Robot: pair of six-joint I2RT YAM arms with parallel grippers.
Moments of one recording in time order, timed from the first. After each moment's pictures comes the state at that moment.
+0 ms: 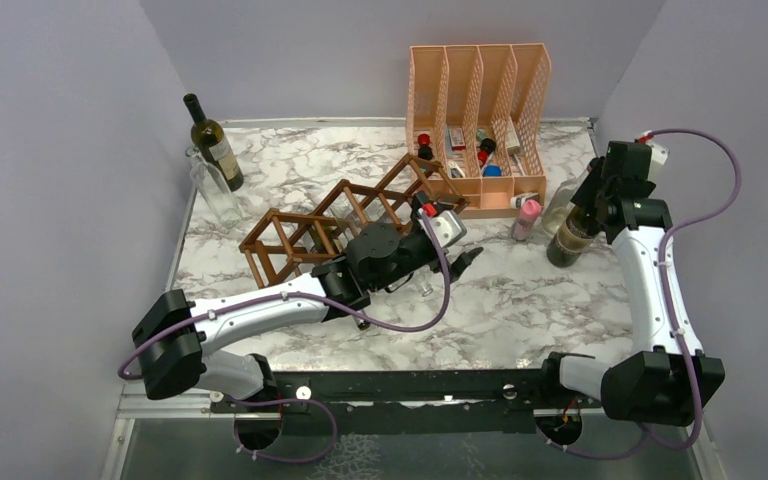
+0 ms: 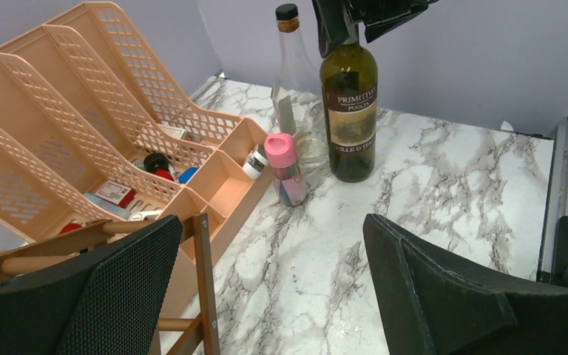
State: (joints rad) left arm -1.10 1.34 0.96 0.44 -0.05 0.16; right arm -0.12 1.20 1.20 -0.70 0.38 0.36
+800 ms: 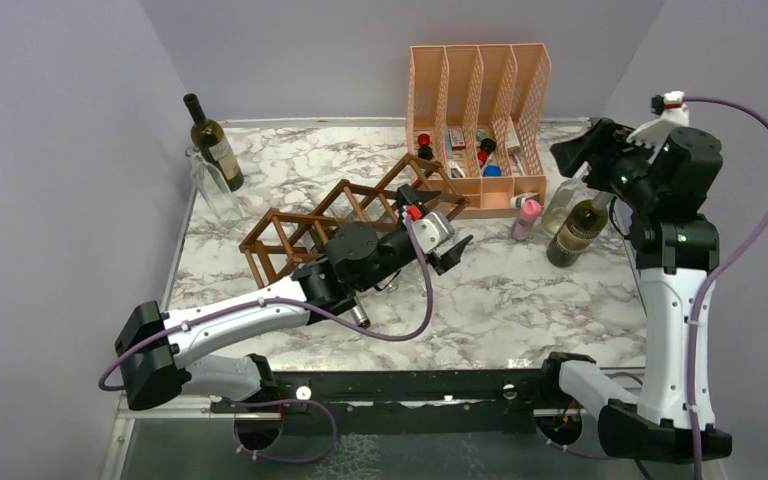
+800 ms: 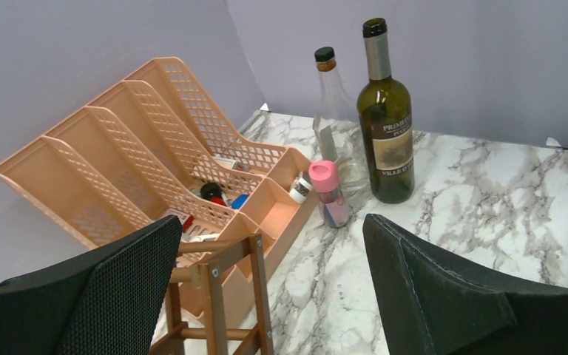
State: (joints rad) left arm -1.10 1.24 0.96 0.42 -0.09 0.29; right arm -0.12 1.01 1.43 -0.63 -0.21 0.32
